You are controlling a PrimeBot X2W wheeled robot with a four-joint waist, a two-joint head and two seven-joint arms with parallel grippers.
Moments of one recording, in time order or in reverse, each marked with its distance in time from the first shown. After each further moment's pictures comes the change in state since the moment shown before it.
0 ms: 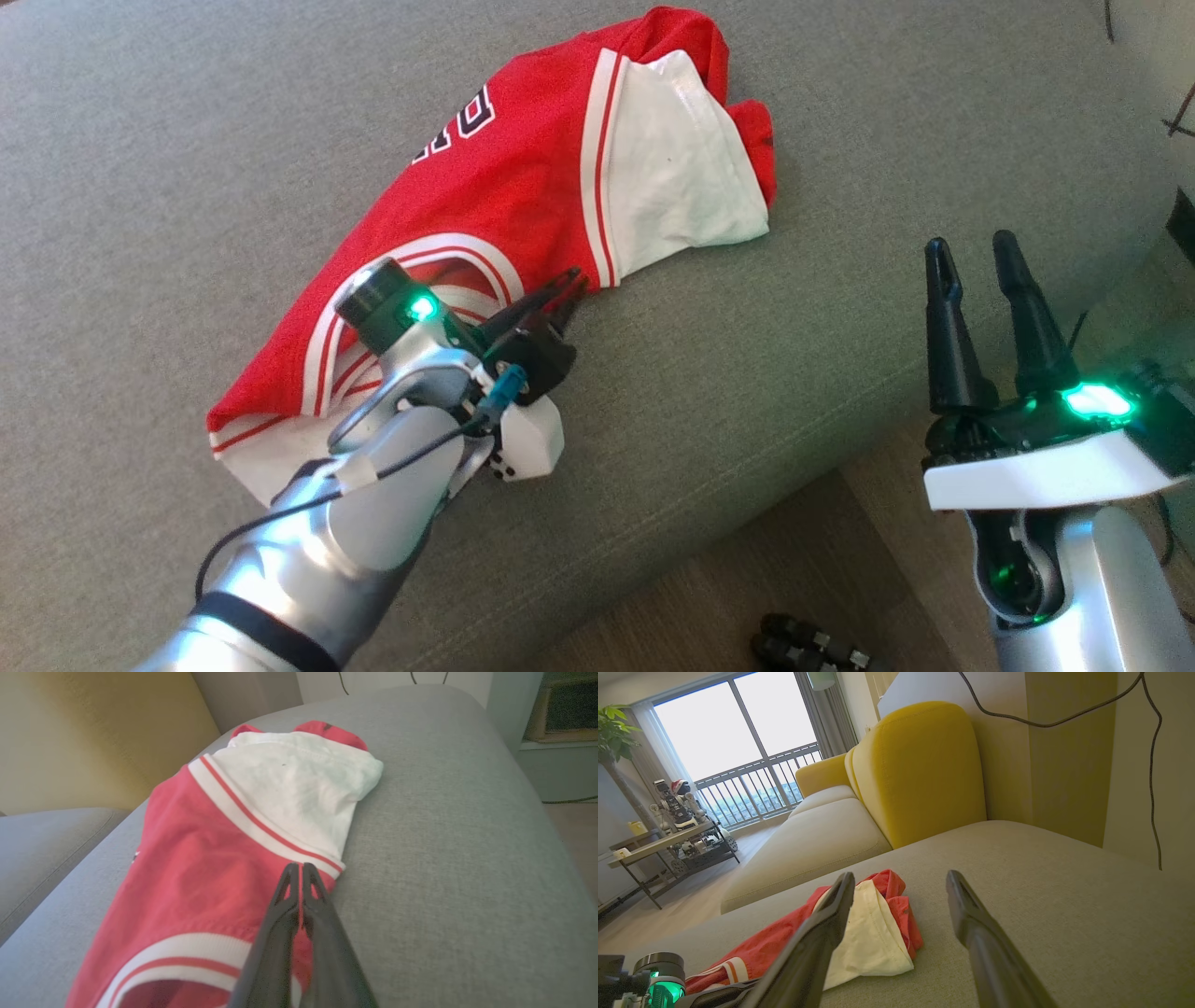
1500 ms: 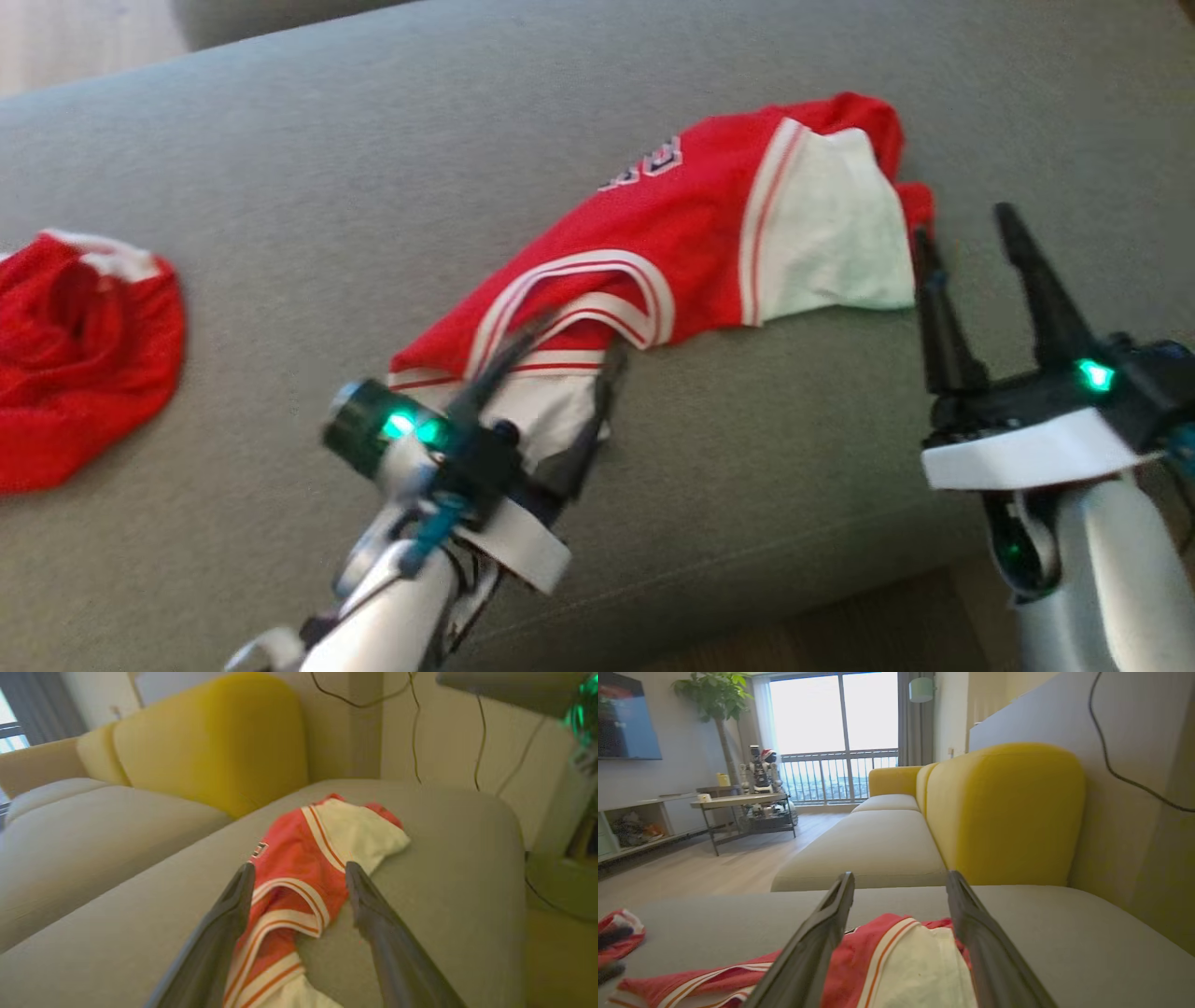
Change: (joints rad) left arm 0.418 -0.024 0.230 -0.514 -0.049 -0.031 0.000; right arm -0.049 -0.011 -0.031 0.018 -0.279 0.000 0.000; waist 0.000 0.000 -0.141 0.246
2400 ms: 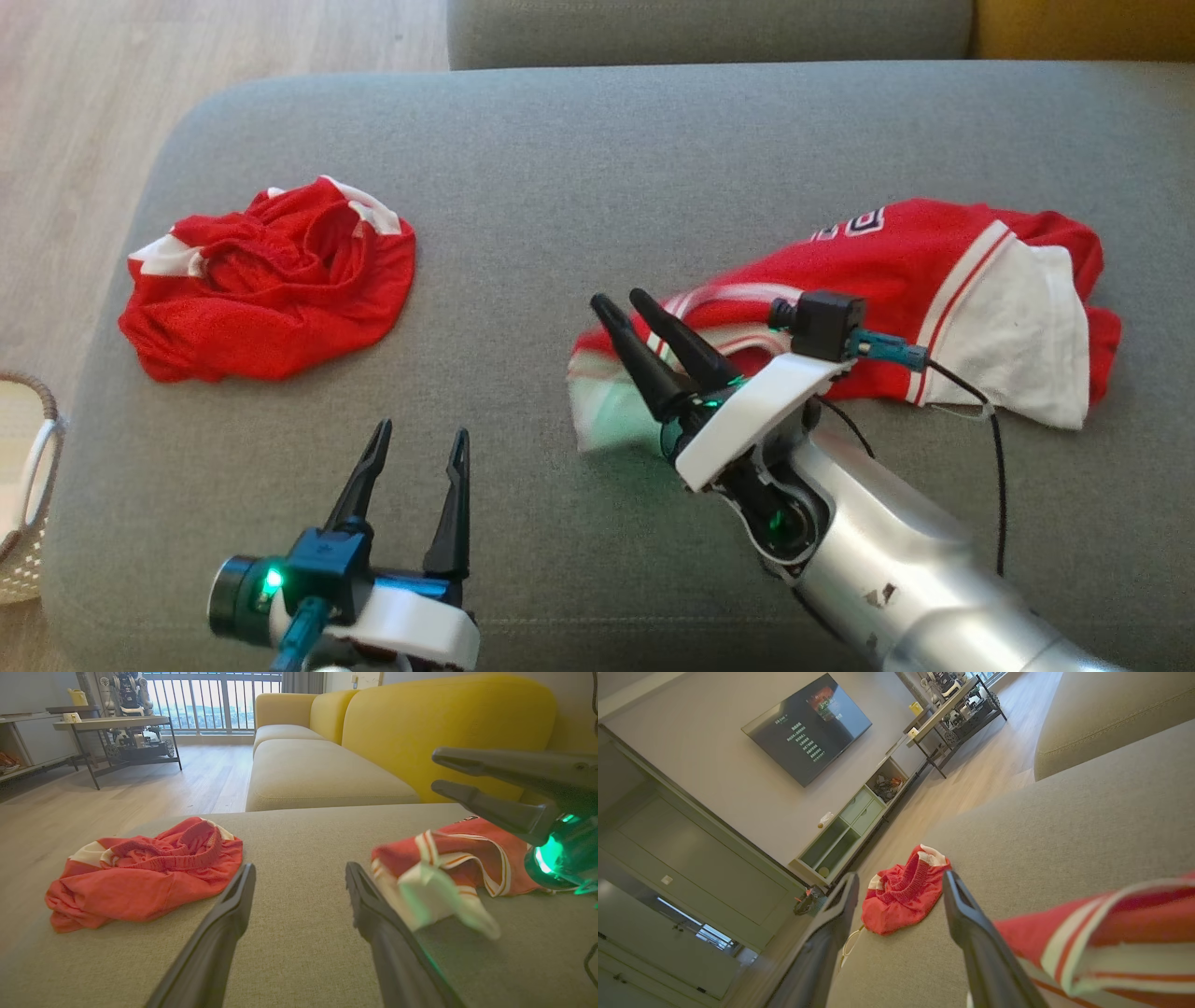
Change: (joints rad) left arm 0.315 -0.032 0.213 -0.111 -0.139 0.170 0.007; right arm -0.414 -0.010 0.797 0.602 1.002 0.000 0.000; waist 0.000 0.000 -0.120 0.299
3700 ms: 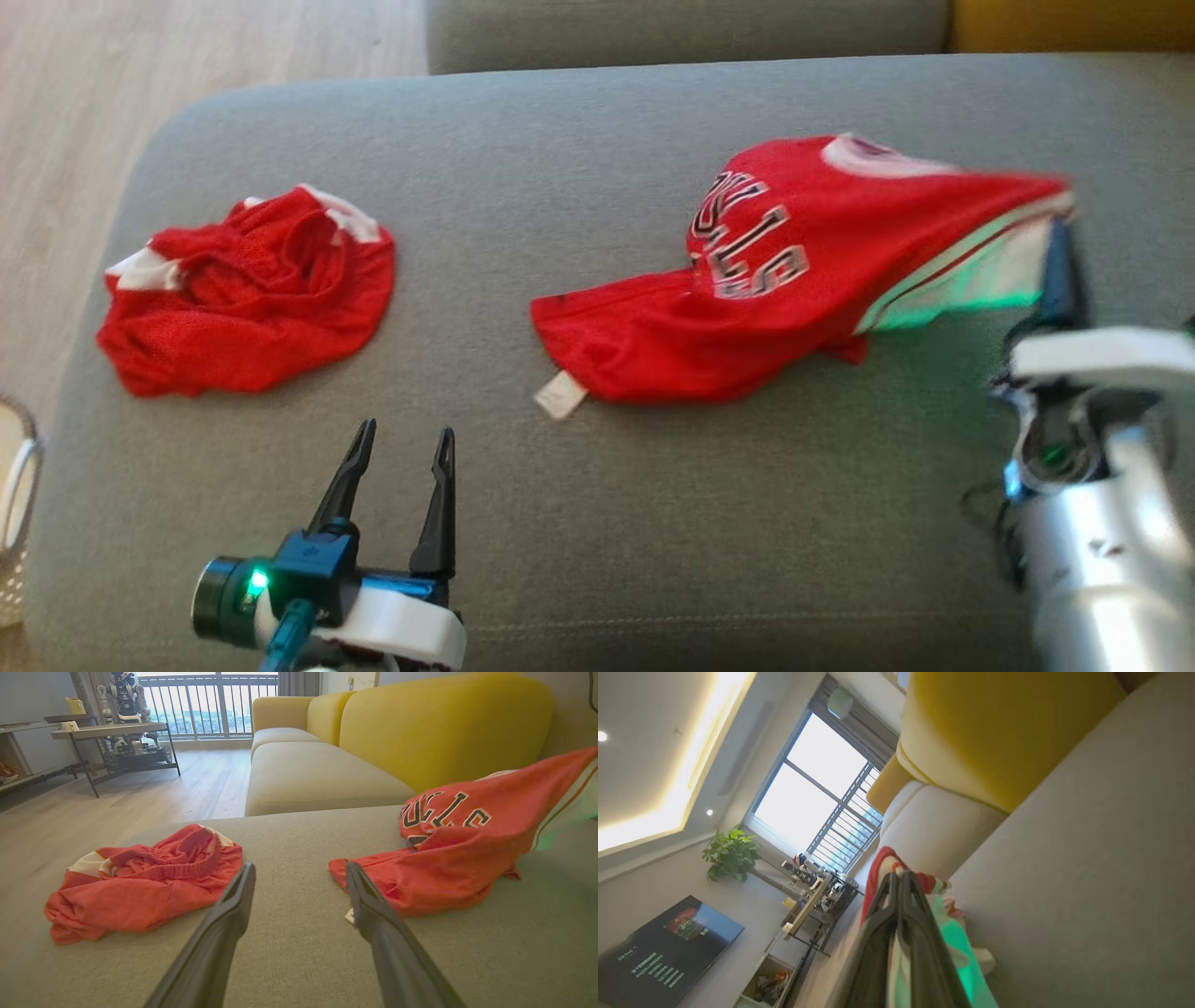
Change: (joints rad) left arm 0.007 0.001 0.029 -0.010 0.020 -0.007 0.000; right arm 0.121 0.012 -0.955 0.015 -0.263 0.000 0.003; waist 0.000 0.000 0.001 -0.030
